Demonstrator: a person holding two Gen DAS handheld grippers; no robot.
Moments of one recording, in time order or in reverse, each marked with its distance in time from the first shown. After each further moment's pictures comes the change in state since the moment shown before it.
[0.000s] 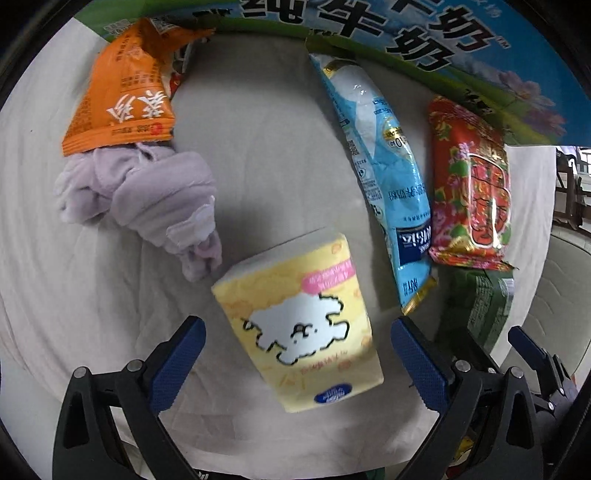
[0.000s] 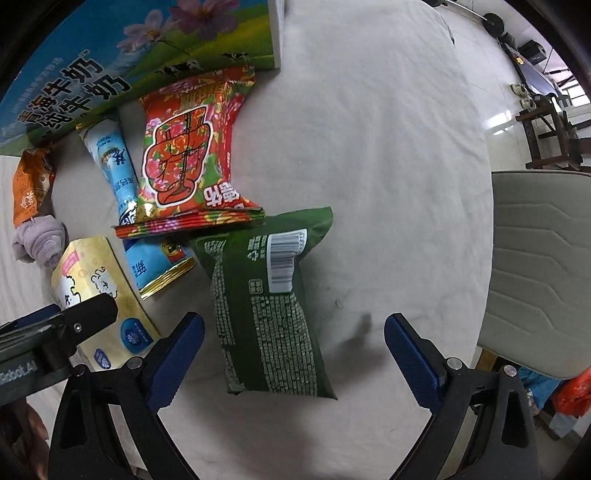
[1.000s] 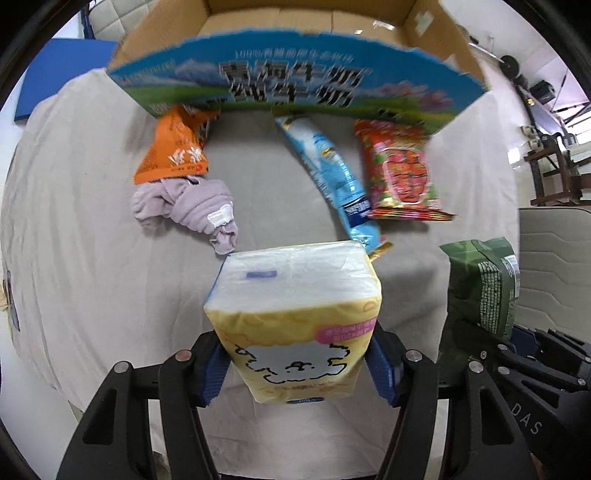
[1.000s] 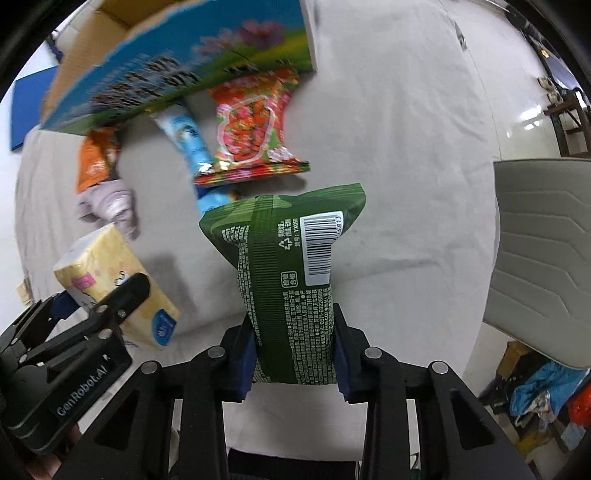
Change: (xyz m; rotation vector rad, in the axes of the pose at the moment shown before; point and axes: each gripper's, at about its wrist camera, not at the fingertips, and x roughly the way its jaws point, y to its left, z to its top) left arm 0.002 -0.019 -0.107 0.135 -0.255 0.097; right arm -0.036 -0.013 -0.041 -0.040 0.016 0.169
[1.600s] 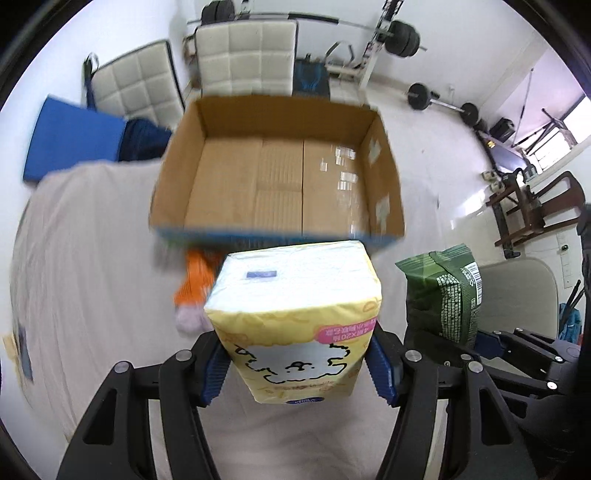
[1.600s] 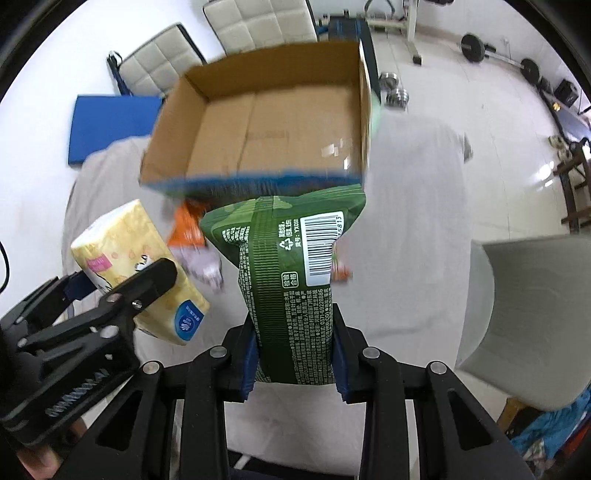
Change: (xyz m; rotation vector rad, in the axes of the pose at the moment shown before) left arm -0.176 0.025 0.108 0.057 -0.259 -0.096; right arm -0.171 0.053 0.021 -0.097 -0.243 0.066
